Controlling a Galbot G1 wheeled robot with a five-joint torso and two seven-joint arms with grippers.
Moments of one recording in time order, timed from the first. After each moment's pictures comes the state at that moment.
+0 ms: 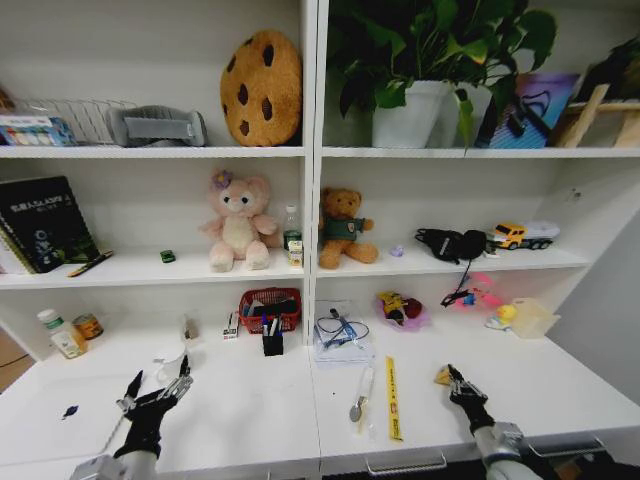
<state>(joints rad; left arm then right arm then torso) 1.93 -1.40 -0.74 -2.36 -0.46 -0.04 -0.23 -1.59 1.02 0.66 1.62 0.51 0.31 0.06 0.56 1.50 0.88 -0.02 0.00</state>
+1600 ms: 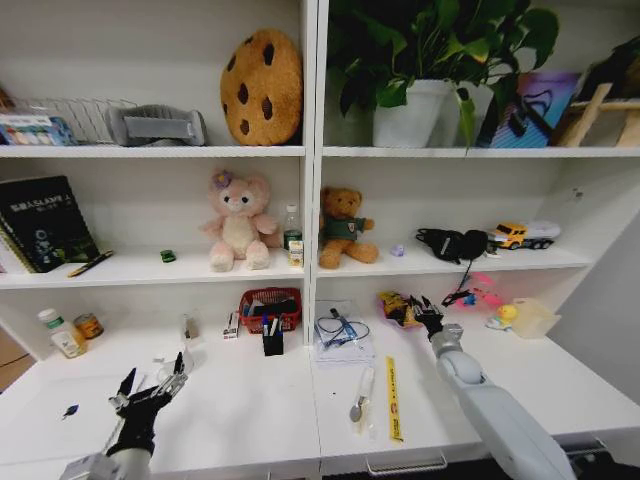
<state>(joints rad) 1.91 -1.37 -0.77 -2.37 -0.47 -0.03 -0.25 -1.04 0.91 0.37 1.45 0.57 0.17 0.10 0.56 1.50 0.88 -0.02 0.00</state>
